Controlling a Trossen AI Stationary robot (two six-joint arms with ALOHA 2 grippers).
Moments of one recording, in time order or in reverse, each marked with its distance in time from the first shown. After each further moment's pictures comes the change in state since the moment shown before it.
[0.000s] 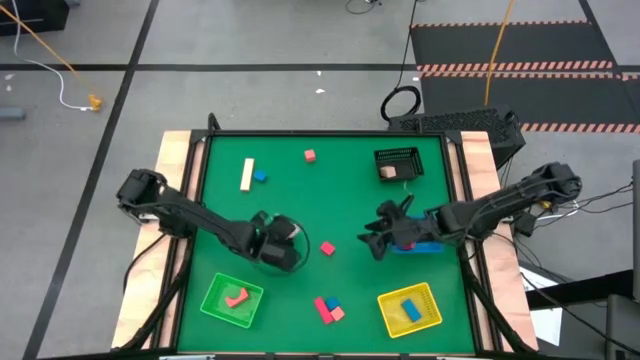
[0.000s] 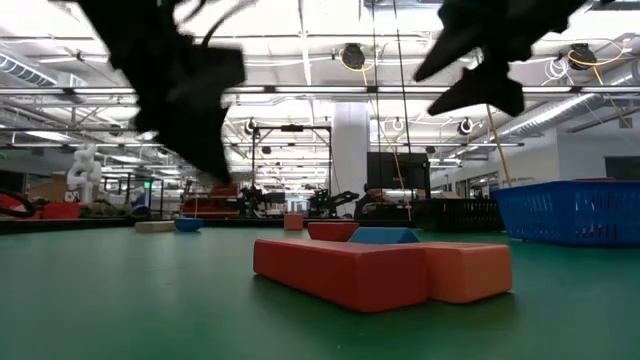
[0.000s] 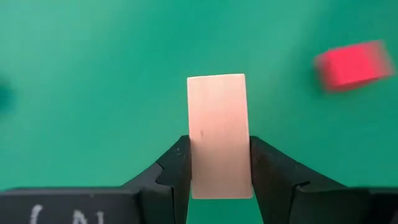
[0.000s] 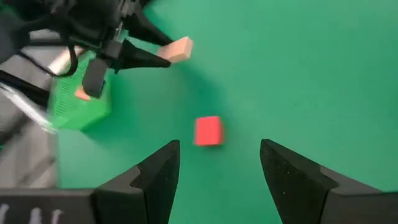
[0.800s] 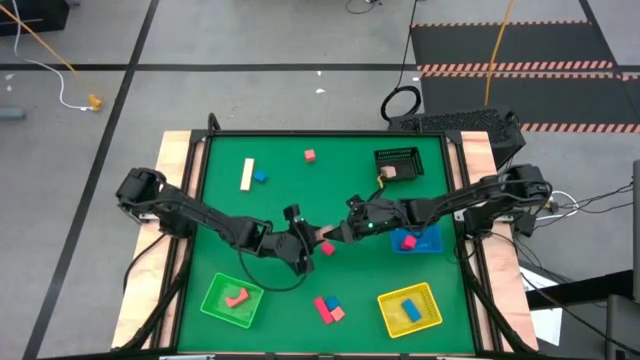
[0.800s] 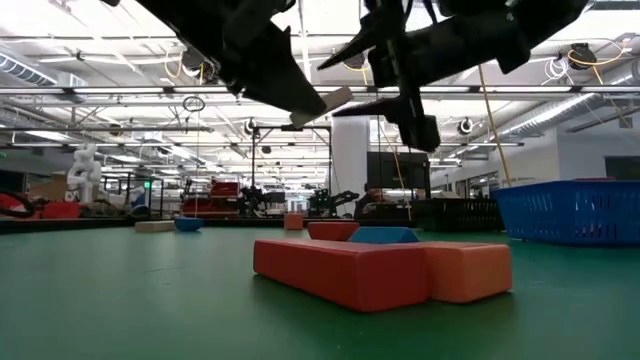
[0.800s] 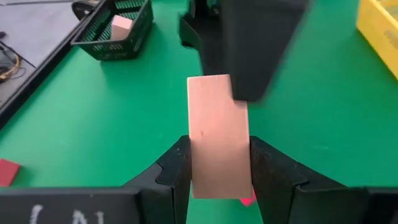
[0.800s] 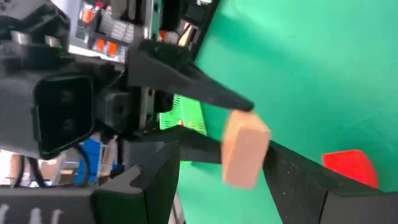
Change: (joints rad) left arm 0.040 -0.014 0.001 0.548 0.006 0.720; right arm -0.181 0.323 0.001 0.649 -0.369 0.247
